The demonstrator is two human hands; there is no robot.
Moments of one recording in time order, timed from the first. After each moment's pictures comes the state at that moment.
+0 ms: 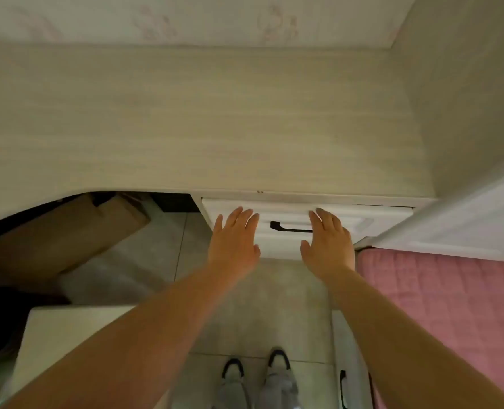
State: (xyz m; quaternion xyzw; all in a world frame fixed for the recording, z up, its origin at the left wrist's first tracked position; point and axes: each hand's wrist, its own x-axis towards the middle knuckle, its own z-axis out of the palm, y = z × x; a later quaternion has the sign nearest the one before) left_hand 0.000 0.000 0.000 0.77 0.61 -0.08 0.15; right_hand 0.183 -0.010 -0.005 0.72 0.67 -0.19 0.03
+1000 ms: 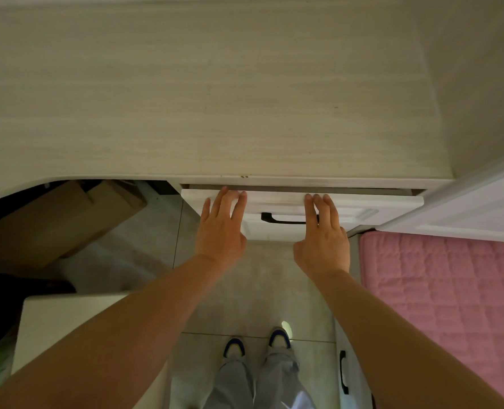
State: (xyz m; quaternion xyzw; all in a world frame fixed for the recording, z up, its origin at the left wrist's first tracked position) left_hand 0.005 0.012 -0.043 0.77 0.63 -0.04 0.08; right_hand 0.190 -0.013 -0.048 0.71 0.68 -0.17 -0.02
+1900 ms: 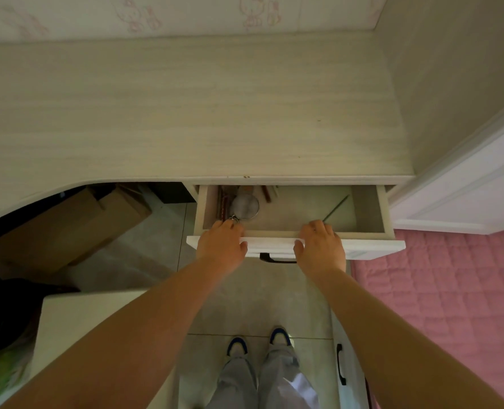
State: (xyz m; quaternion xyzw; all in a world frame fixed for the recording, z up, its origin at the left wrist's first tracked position) left_hand 0.001 -0.026 0.002 0.75 0.63 -0.12 0.16; right_hand 0.192 -0.051 -0.005 0.72 0.67 -0.19 0.01
